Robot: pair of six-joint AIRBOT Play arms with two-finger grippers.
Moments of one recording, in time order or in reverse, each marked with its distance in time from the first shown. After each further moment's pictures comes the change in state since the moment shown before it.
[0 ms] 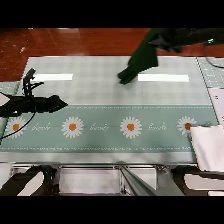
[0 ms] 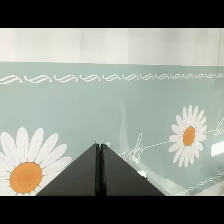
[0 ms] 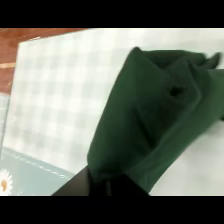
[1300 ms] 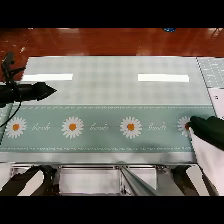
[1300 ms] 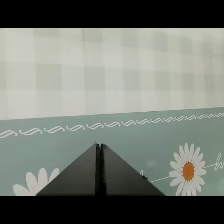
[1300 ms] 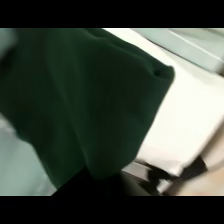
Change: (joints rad) left arm 0.079 0.020 0.144 0.001 0.000 0.044; right arm -1.103 0.644 -0.555 -0.743 0.629 0.053
